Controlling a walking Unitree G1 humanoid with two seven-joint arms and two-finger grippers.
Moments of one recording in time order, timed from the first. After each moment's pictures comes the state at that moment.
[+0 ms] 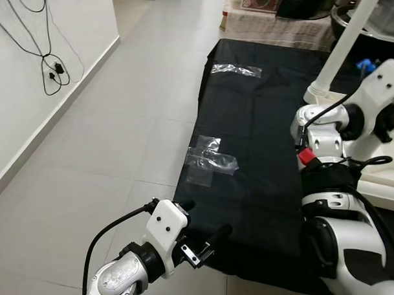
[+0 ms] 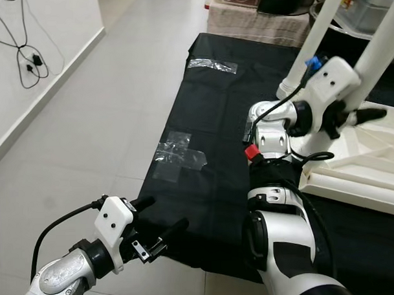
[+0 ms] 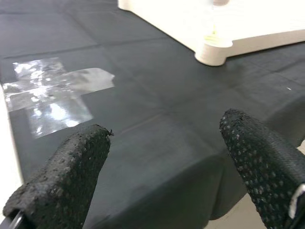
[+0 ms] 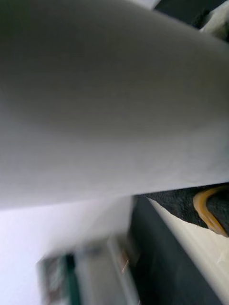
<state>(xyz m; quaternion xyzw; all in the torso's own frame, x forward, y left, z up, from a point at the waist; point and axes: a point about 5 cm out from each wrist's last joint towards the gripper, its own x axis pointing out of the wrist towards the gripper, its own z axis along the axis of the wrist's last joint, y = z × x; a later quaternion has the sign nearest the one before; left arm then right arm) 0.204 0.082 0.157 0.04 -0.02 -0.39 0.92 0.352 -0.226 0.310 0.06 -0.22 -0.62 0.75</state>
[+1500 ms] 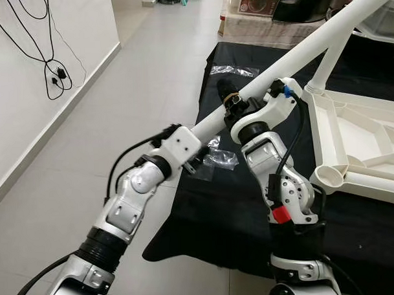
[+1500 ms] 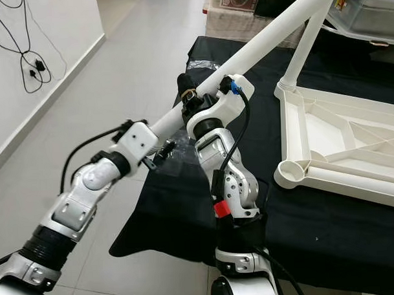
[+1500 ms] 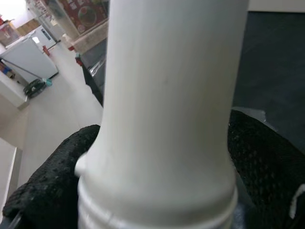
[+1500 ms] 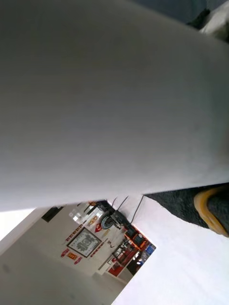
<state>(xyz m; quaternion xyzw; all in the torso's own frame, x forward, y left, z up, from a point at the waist) 0.338 0.067 0.199 0.27 -0.12 -0.28 0.91 0.335 -0.090 0.269 0.37 -0.10 0.15 0.91</state>
